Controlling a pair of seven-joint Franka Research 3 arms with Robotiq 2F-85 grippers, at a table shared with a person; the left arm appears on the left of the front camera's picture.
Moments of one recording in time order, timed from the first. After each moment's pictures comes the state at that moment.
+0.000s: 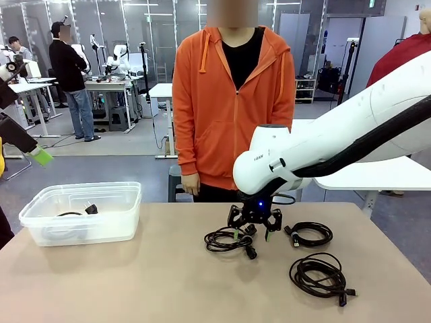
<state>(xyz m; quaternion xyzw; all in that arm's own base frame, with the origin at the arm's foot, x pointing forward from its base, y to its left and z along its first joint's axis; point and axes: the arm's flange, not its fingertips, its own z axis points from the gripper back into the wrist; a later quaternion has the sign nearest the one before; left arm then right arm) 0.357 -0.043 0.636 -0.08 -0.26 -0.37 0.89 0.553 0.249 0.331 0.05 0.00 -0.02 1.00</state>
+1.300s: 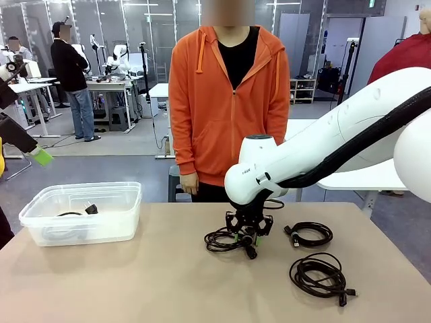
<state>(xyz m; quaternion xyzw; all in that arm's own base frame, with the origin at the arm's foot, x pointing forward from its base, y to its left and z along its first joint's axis) 0.357 -0.043 0.636 -0.08 -0.26 -0.37 0.89 0.584 0.267 0.301 0.02 -0.02 -0.07 1.00</state>
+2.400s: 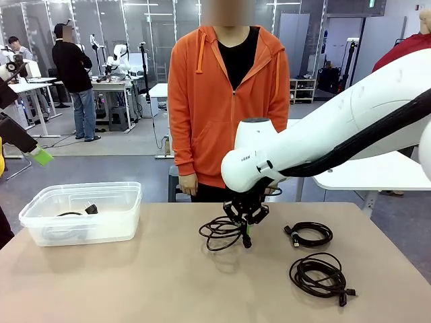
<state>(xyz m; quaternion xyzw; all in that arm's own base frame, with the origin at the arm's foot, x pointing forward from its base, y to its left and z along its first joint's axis) 0.357 -0.043 0.636 -0.08 -0.26 -0.37 0.89 0.570 0.281 0.358 0.02 -0.05 -0.07 1.00</state>
